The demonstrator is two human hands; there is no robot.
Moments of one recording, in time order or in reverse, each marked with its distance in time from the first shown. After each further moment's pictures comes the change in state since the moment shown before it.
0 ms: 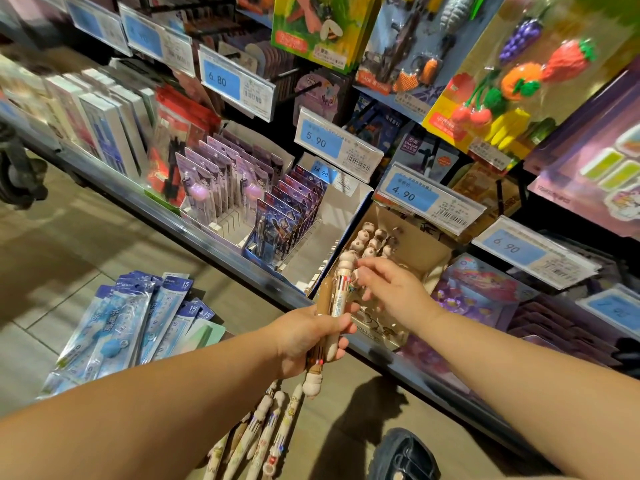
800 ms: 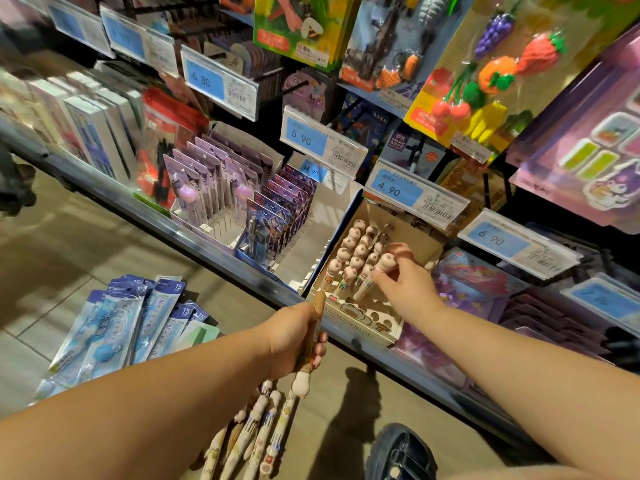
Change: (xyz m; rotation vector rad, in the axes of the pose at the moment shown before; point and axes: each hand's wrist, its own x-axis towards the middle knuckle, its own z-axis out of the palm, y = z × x) left_hand 0.009 -0.006 -0.004 0.082 0.257 -0.159; right_hand 0.003 0.019 -0.018 -0.335 0.257 0.058
